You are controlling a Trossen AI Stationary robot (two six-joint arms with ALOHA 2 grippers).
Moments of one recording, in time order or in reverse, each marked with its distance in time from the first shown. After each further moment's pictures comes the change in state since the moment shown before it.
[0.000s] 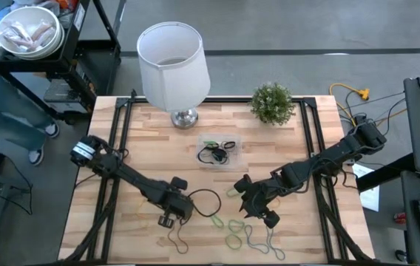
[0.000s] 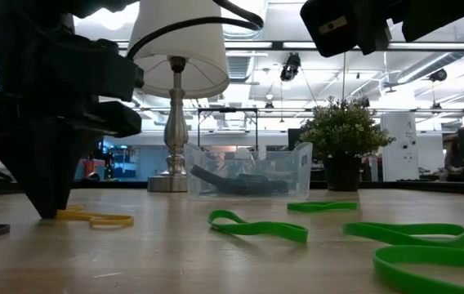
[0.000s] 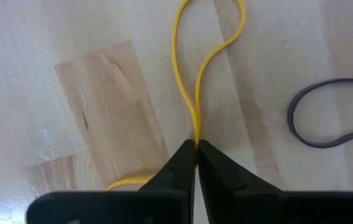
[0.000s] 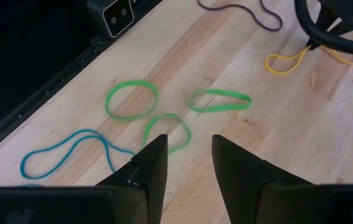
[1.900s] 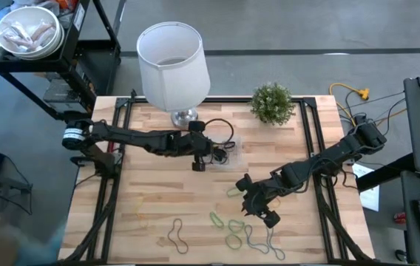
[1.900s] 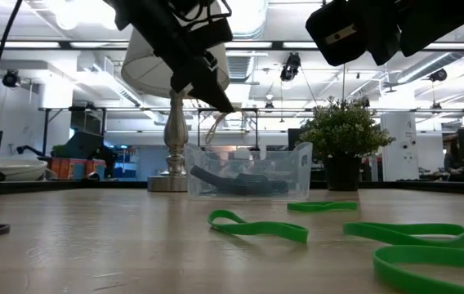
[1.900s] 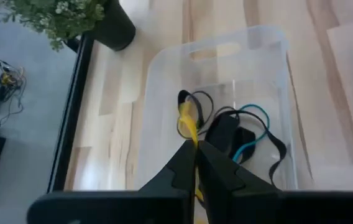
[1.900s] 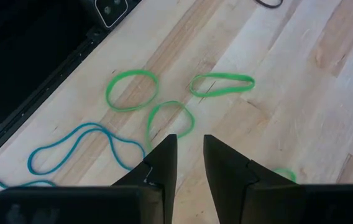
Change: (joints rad) left arm 0.497 -0.207 0.062 0.402 -0.256 0.476; right arm -0.001 0.000 0.000 -0.044 0.008 0.071
